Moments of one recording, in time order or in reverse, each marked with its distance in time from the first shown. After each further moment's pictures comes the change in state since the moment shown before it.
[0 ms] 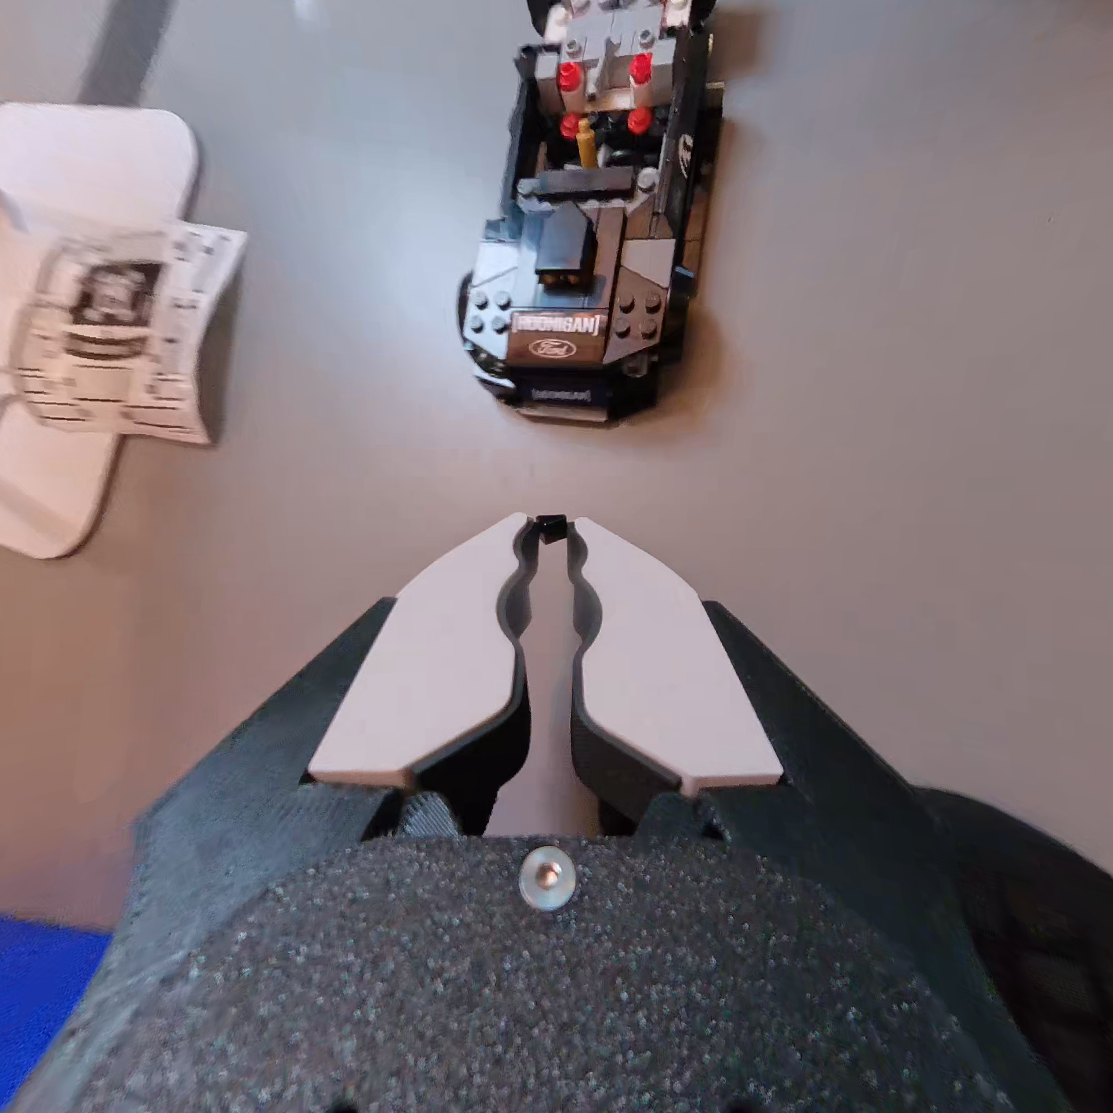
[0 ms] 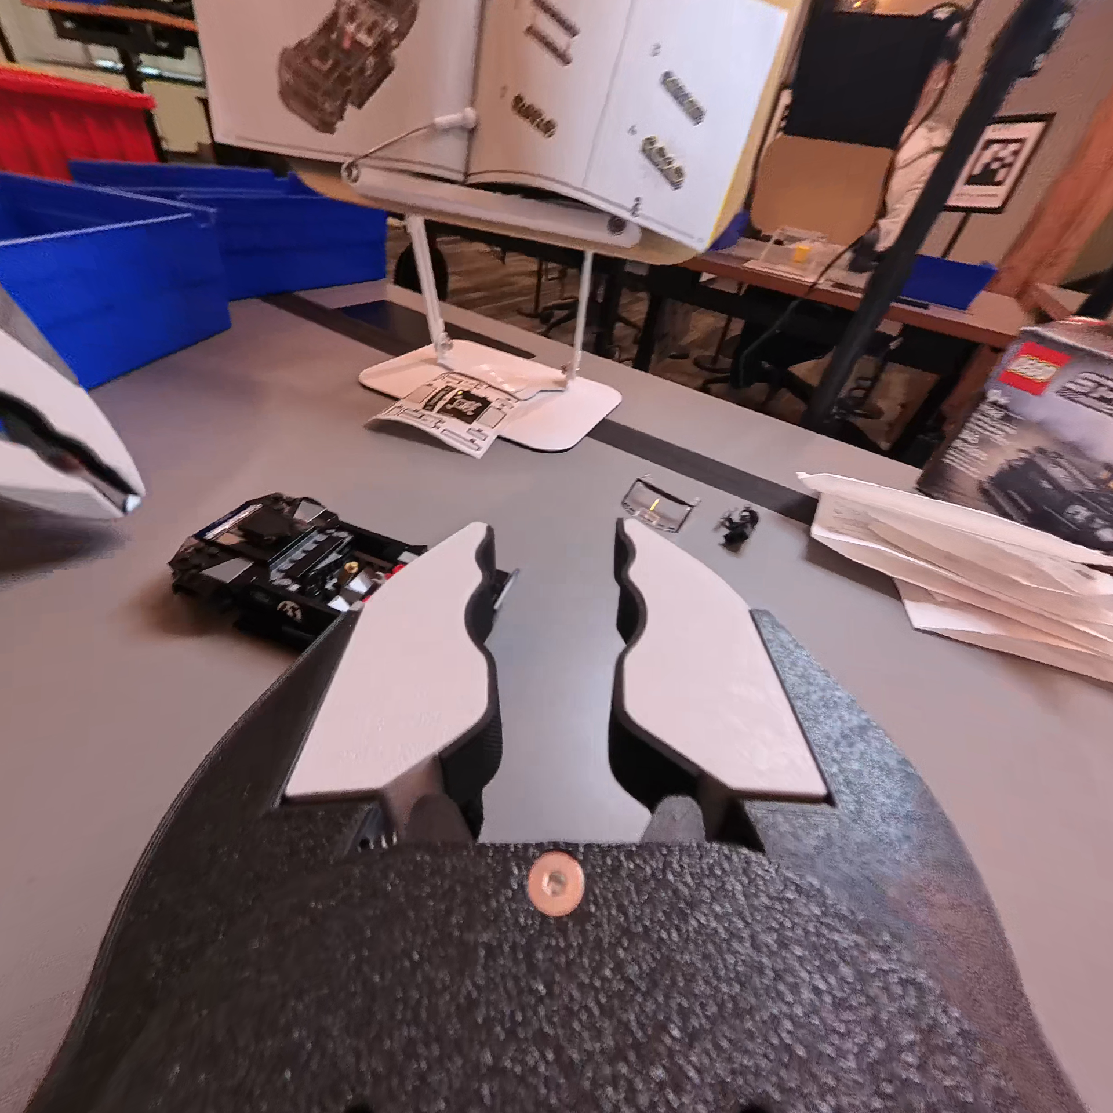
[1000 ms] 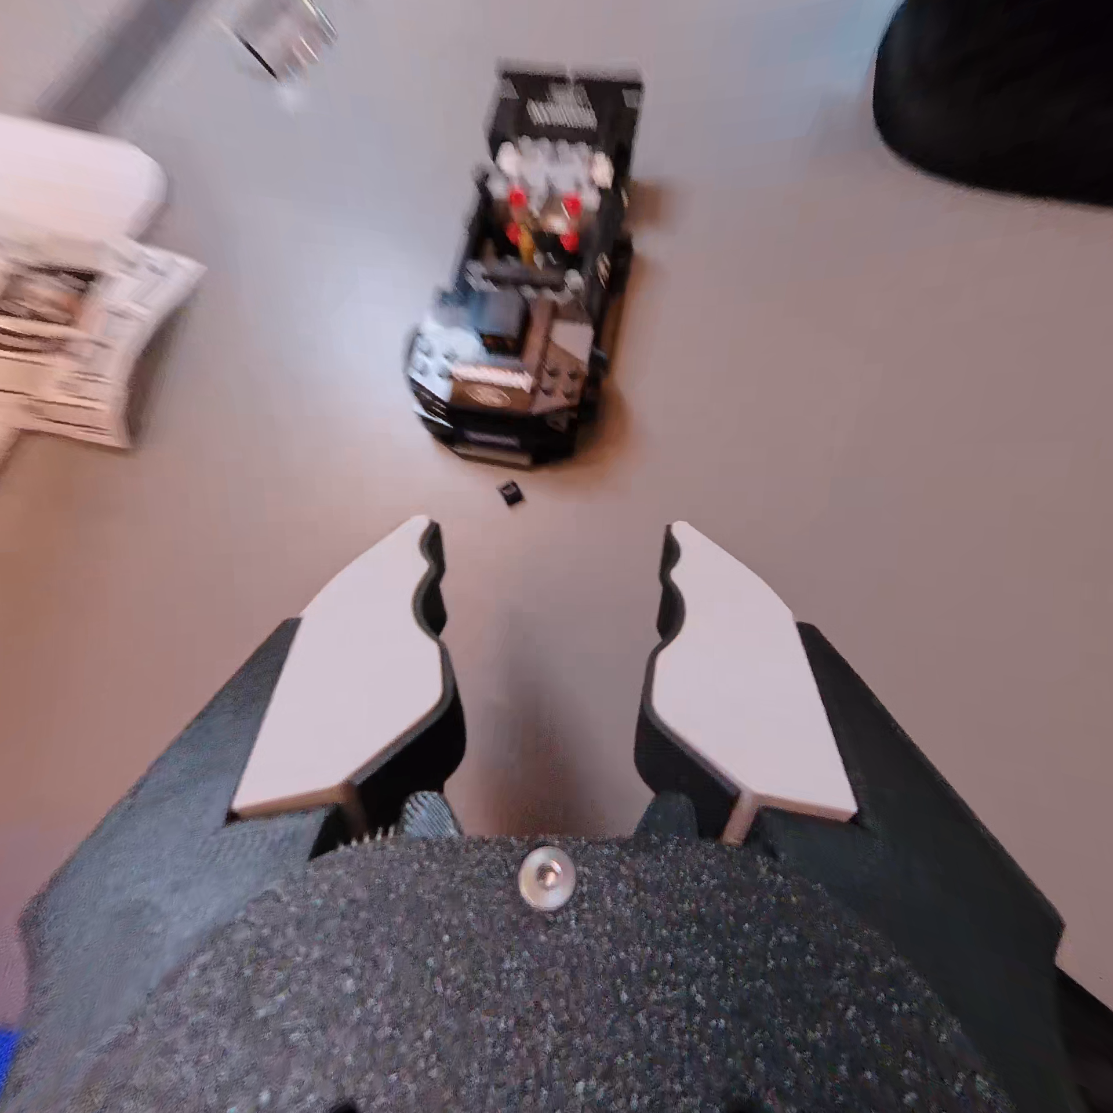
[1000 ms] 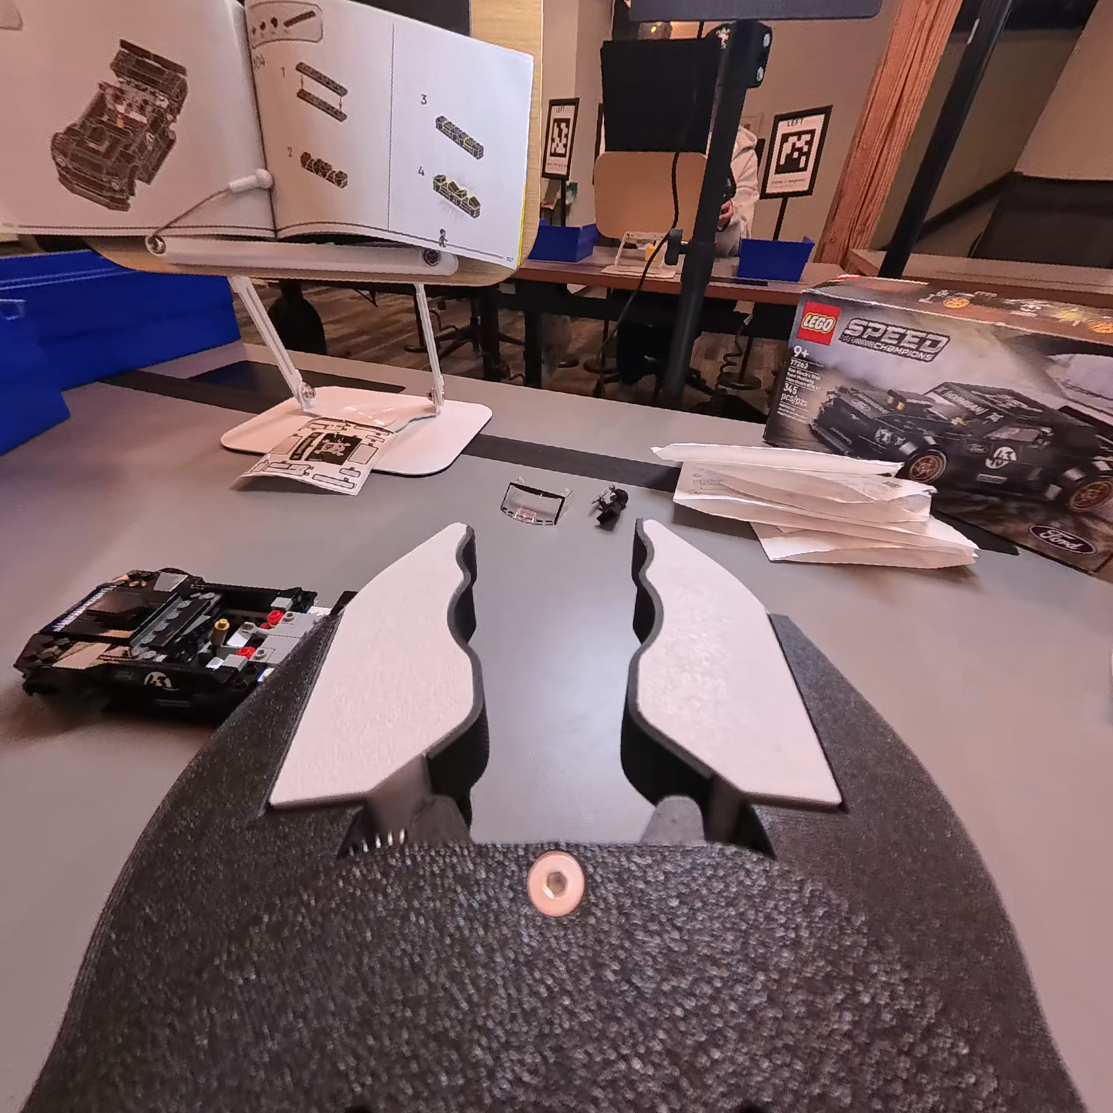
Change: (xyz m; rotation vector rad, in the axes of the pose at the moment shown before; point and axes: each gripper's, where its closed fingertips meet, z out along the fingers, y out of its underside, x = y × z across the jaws) left arm 0.022 -0.016 -0.016 0.172 0.102 -0.153; right arm 0.059 -0.001 -0.024 0.039 0.230 0.125
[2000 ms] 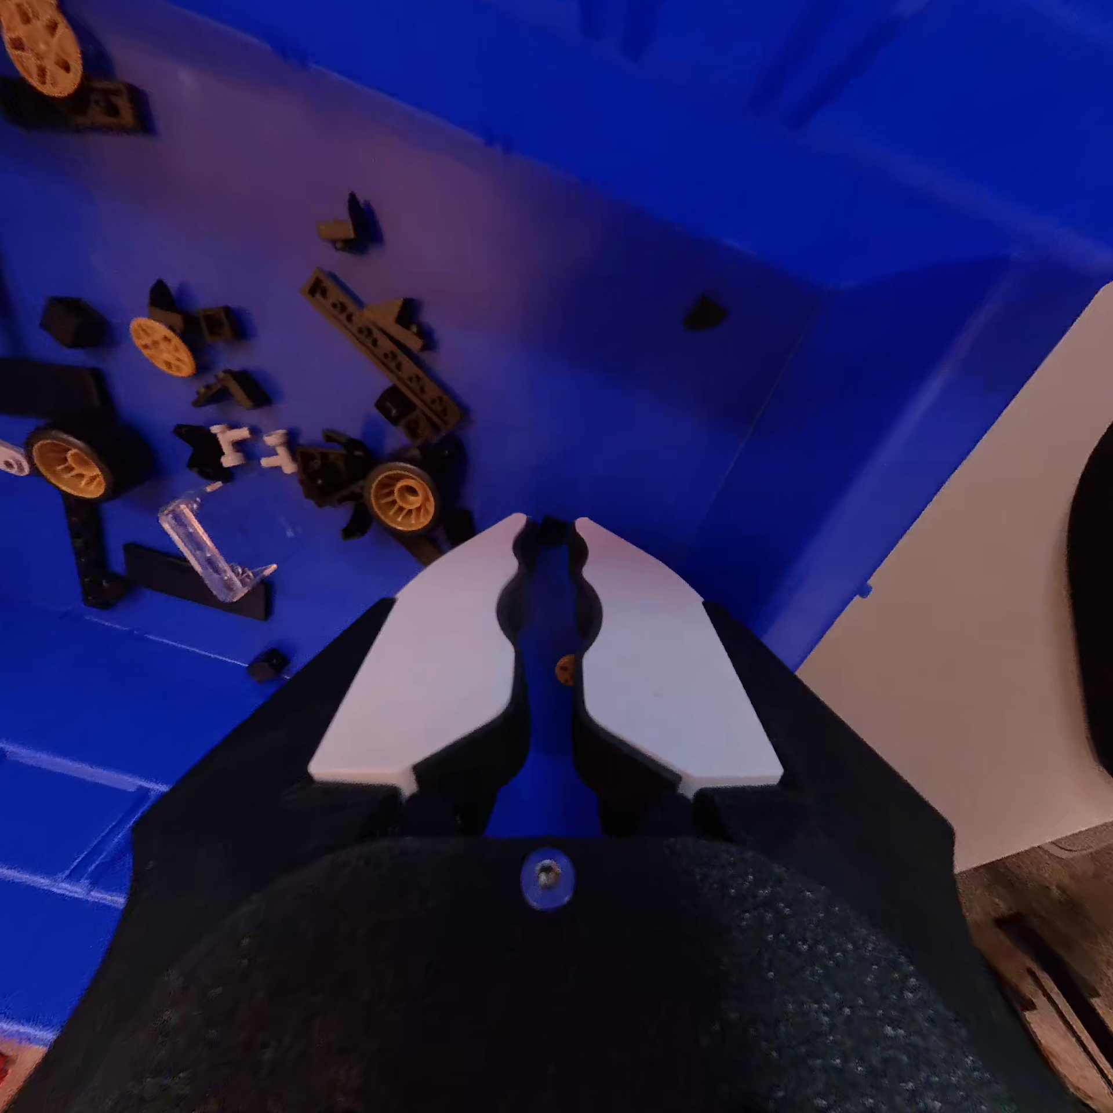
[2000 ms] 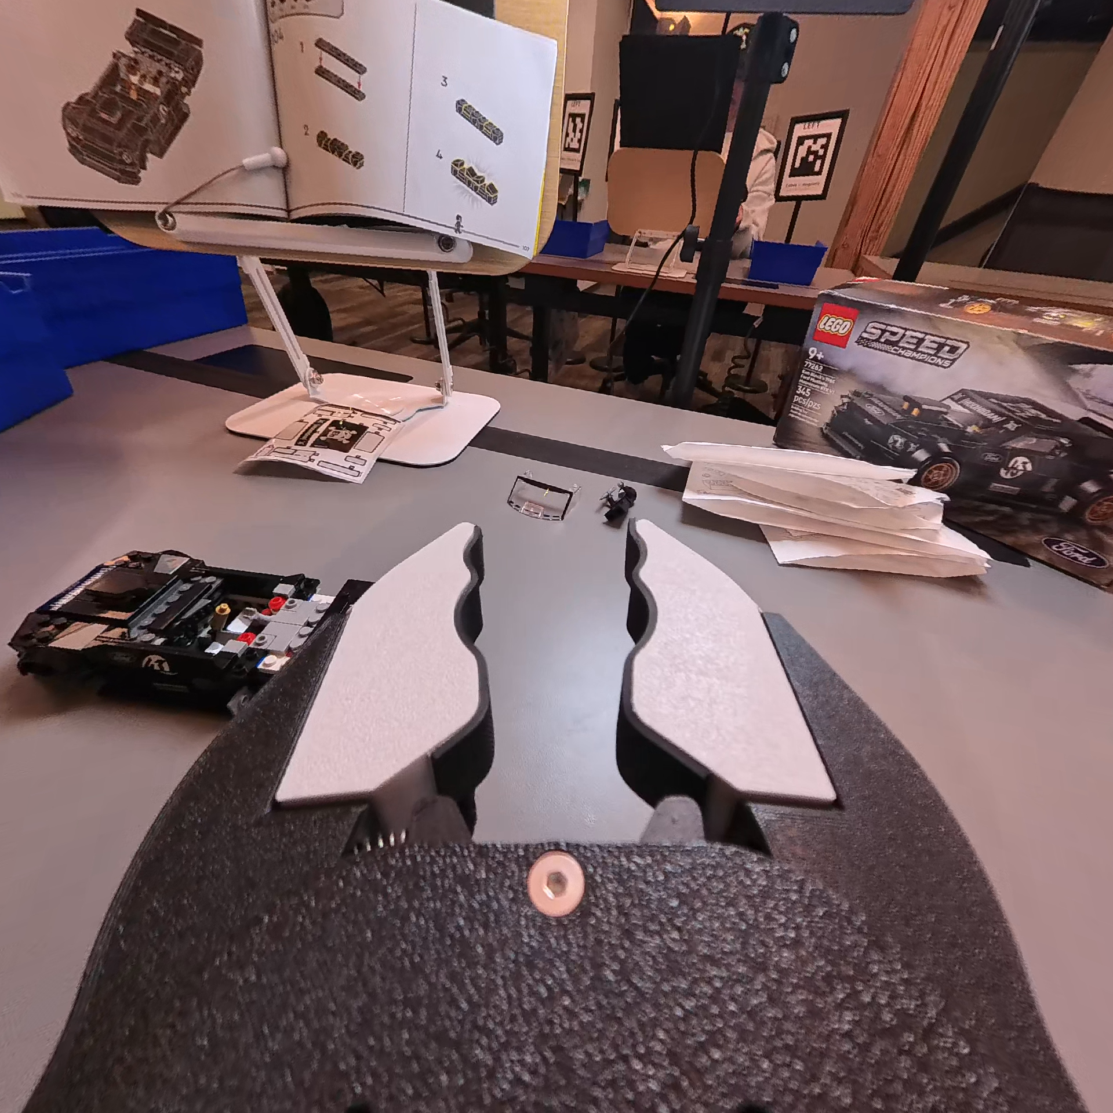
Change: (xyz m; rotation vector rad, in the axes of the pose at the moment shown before) left arm -0.117 0.200 -0.150 -0.742 -0.176 -0.310; right arm -0.005 0.004 0.002 -0.005 -0.018 -0.030
